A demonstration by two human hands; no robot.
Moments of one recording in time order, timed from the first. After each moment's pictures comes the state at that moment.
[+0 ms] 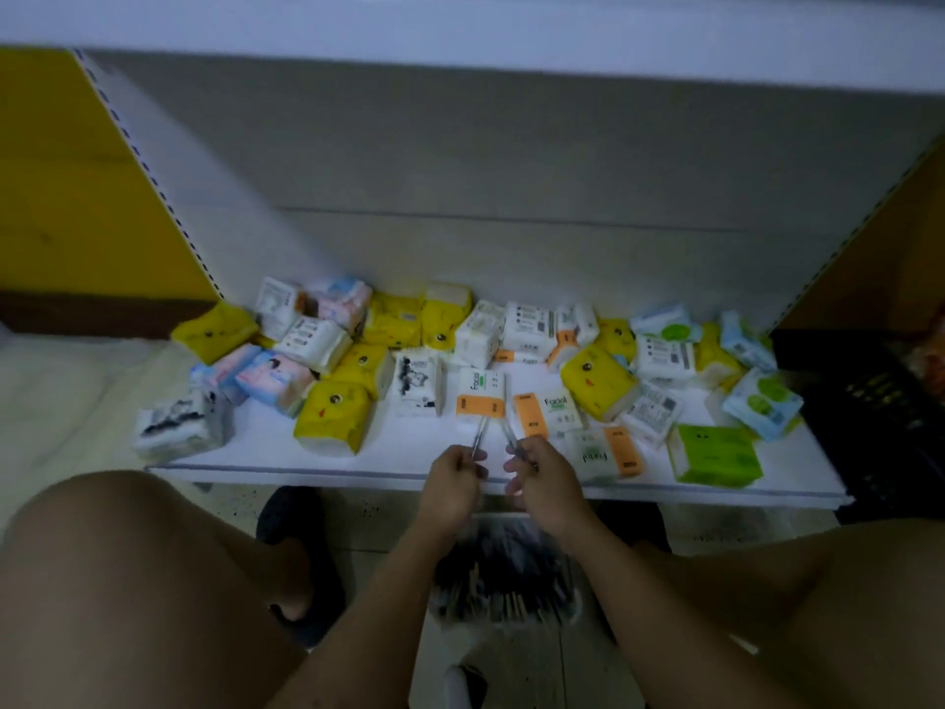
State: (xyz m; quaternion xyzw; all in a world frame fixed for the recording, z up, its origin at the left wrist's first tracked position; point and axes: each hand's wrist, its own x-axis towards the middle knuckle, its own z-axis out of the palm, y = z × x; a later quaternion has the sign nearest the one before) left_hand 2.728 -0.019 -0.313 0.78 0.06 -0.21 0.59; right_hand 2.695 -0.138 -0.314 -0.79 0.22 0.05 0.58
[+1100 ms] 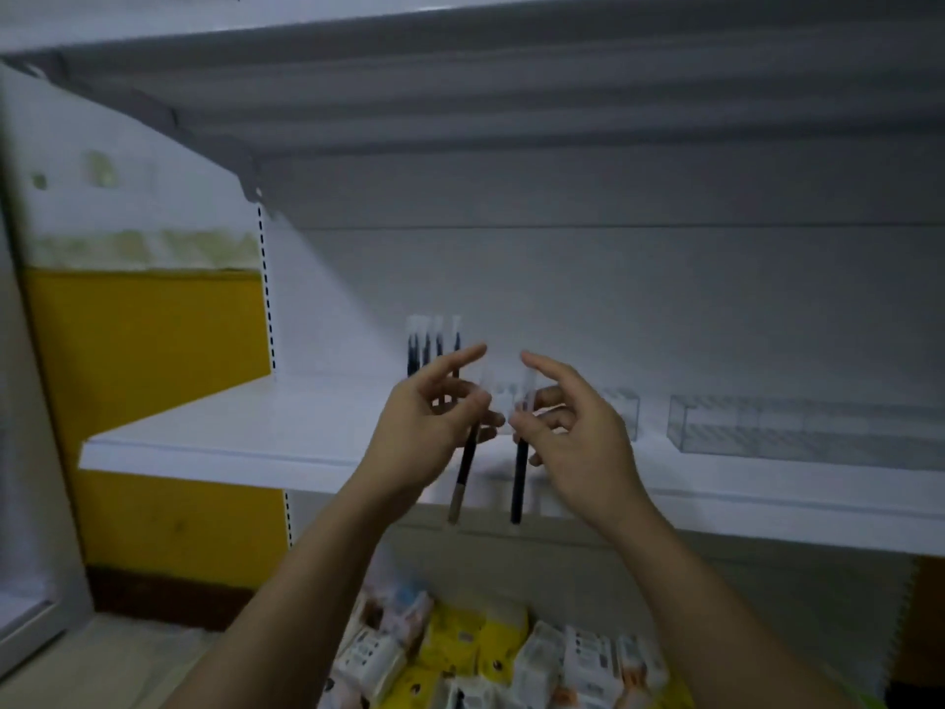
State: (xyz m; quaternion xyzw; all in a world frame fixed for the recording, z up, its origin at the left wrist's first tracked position) left_hand 2.787 0.056 0.102 0.68 -0.28 0.12 0.67; right_hand 2.766 -0.102 0.084 -0.77 -0.15 -0.32 0.53
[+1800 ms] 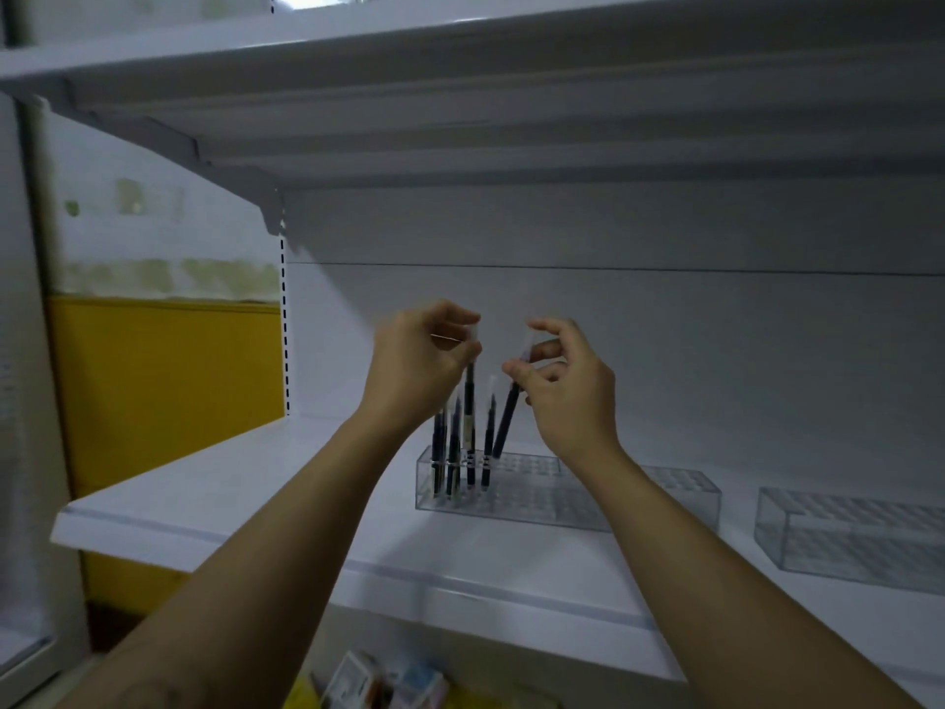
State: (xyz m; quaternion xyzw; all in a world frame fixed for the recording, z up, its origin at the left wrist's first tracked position) left_hand 2.911 0.075 0.191 0.78 -0.23 0.39 0.43; right_hand 2.912 -0.080 0.160 -0.74 -0.17 -0.42 0.50
